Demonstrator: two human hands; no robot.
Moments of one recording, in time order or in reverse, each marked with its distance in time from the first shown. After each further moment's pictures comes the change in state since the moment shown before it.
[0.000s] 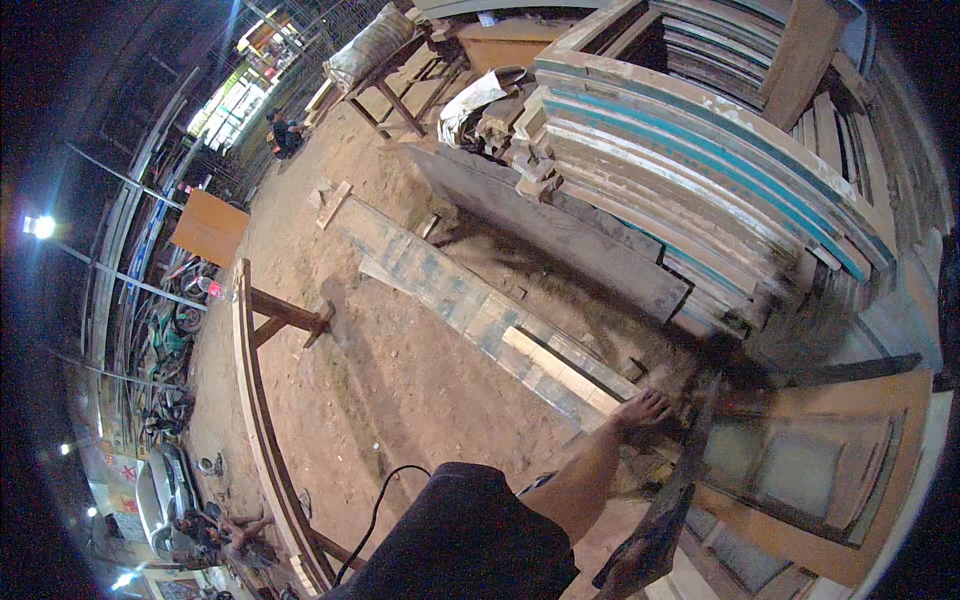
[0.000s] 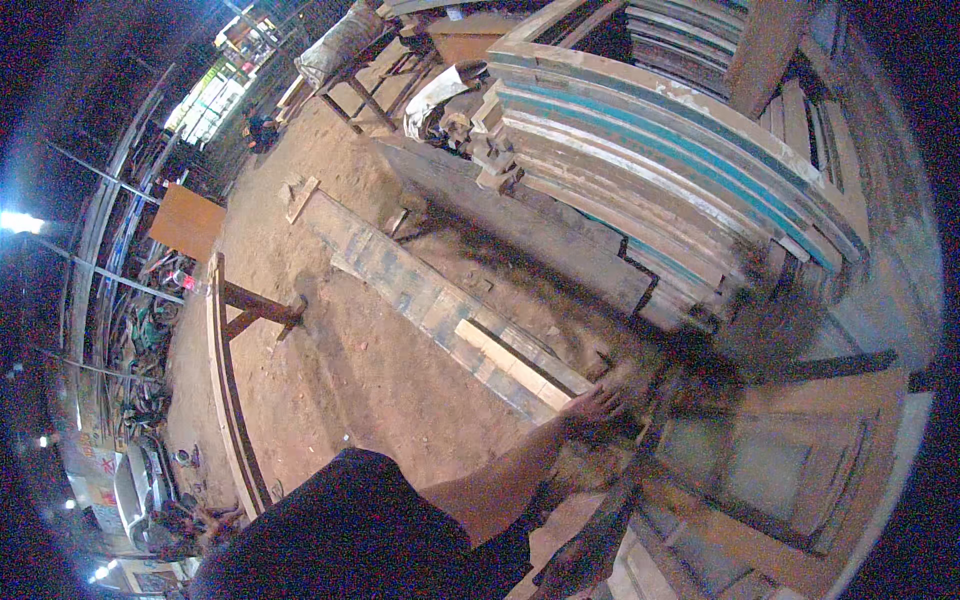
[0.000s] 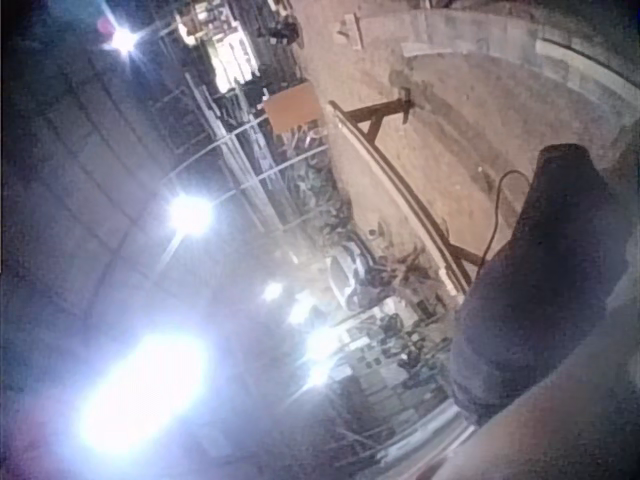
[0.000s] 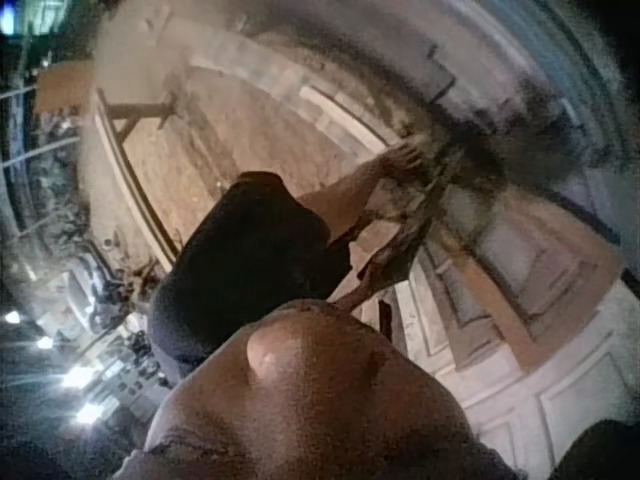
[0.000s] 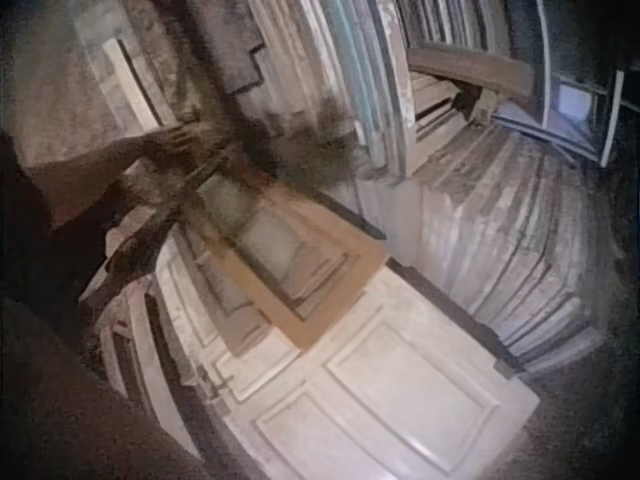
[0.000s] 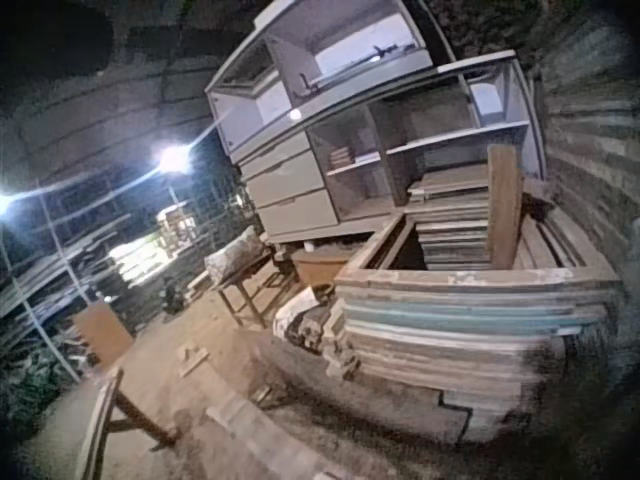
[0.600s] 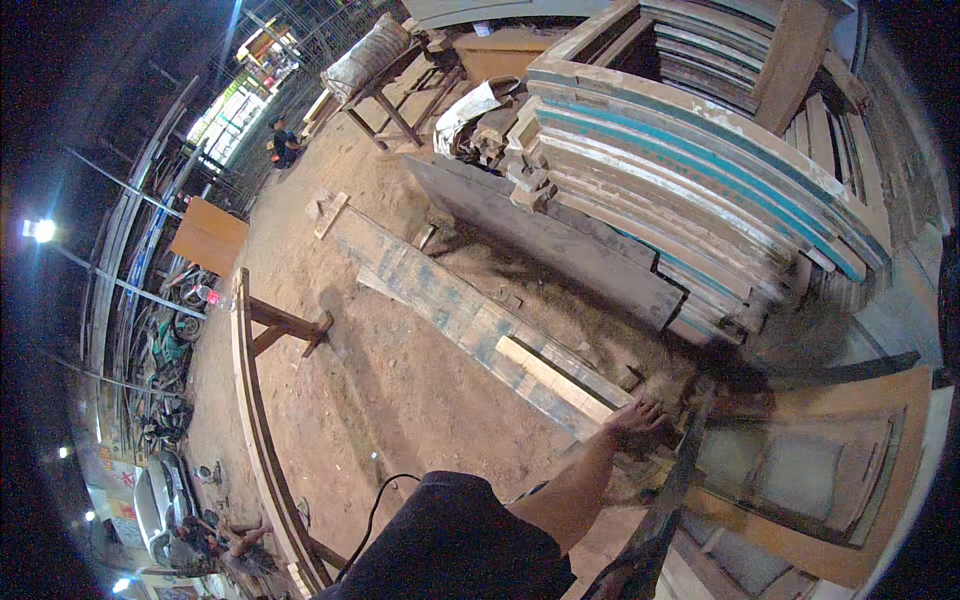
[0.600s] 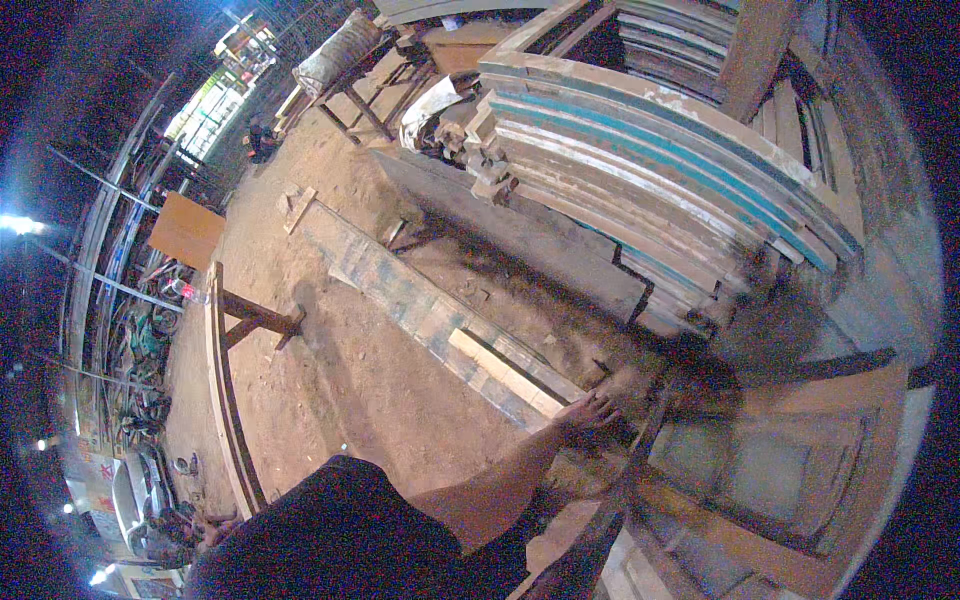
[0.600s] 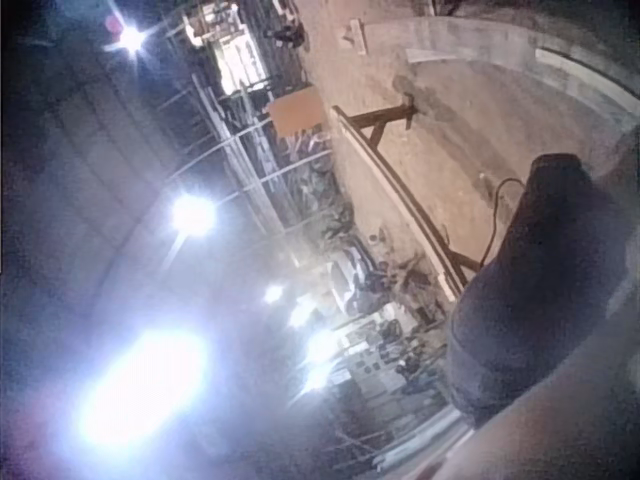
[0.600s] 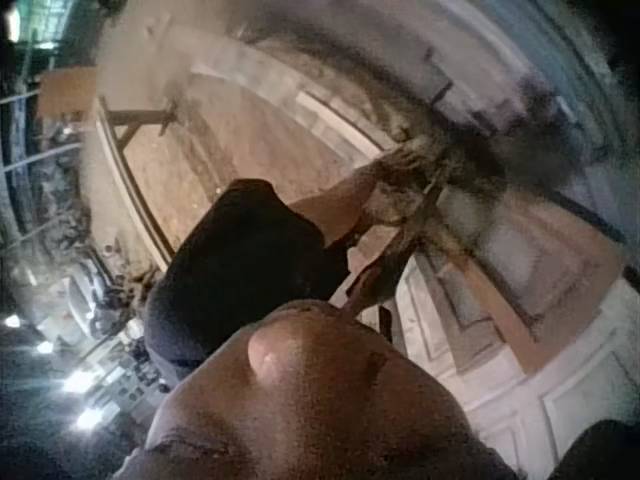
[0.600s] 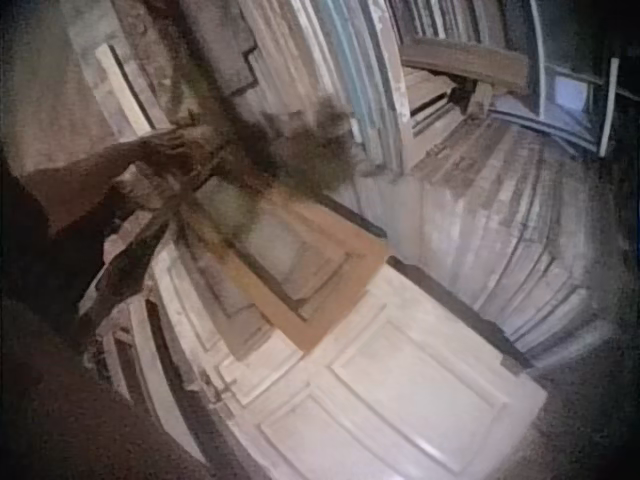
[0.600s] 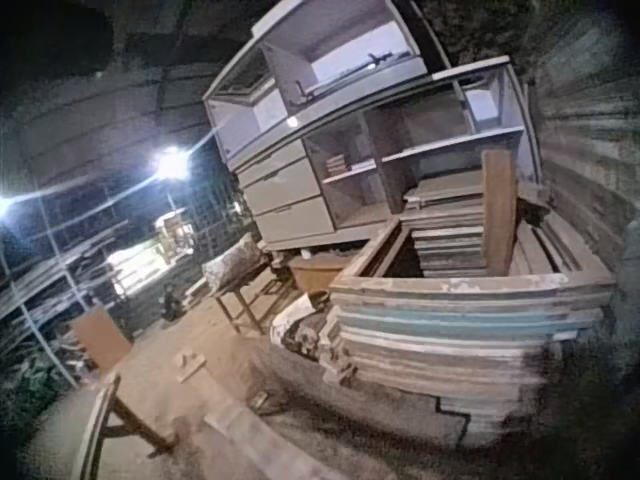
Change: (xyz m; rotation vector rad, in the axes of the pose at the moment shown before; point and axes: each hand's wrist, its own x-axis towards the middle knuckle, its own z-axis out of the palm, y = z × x) left_hand -0.009 -0.001 -0.021 0.011 -0.112 -0.051; right_hand -0.002 -0.013 0.010 0.037 -0.060 0.029
